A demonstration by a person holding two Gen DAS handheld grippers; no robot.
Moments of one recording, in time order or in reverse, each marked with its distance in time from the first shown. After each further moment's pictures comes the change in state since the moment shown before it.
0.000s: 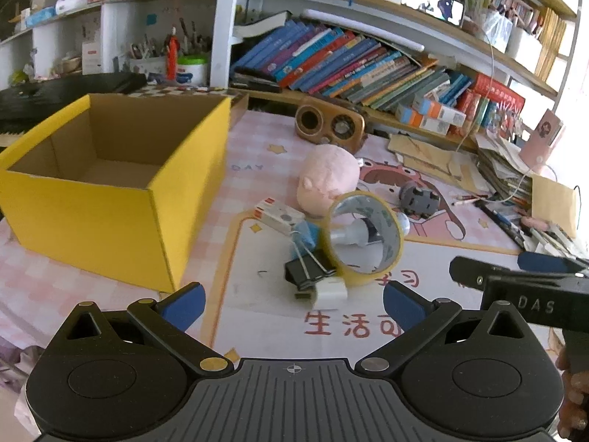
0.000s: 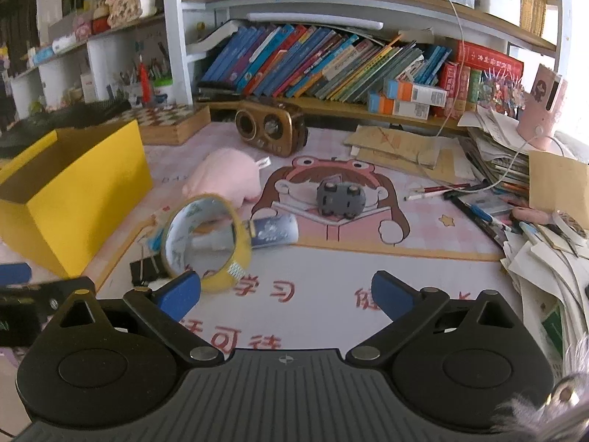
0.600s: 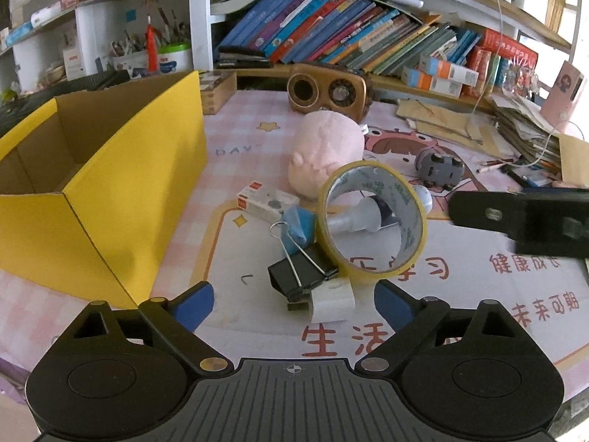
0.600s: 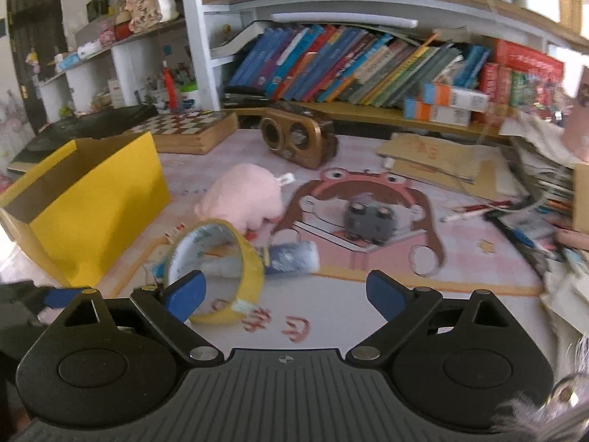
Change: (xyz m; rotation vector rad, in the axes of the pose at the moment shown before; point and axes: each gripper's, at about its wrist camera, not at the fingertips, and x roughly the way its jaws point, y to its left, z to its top) left arm 0.058 -0.021 0.000 0.089 0.057 0.073; right arm 0.040 -0.013 0.026 -0.022 0.006 0.158
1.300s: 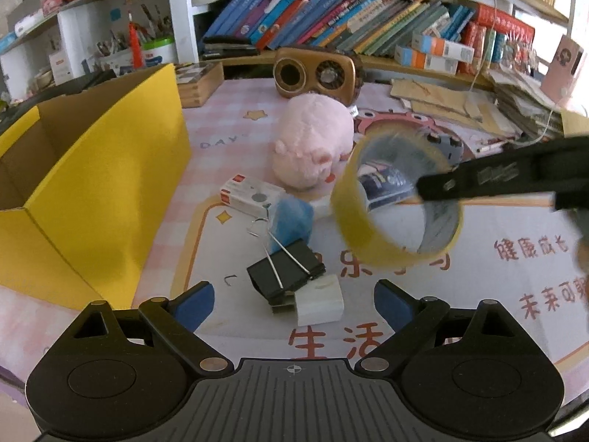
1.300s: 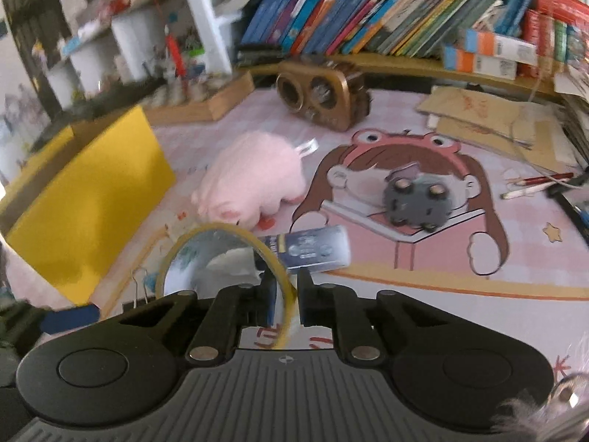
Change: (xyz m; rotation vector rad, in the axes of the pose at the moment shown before) left arm 0.020 -0.018 0.005 0.061 0.055 0.015; right arm 0.061 -0.018 0.016 0.068 0.128 0.108
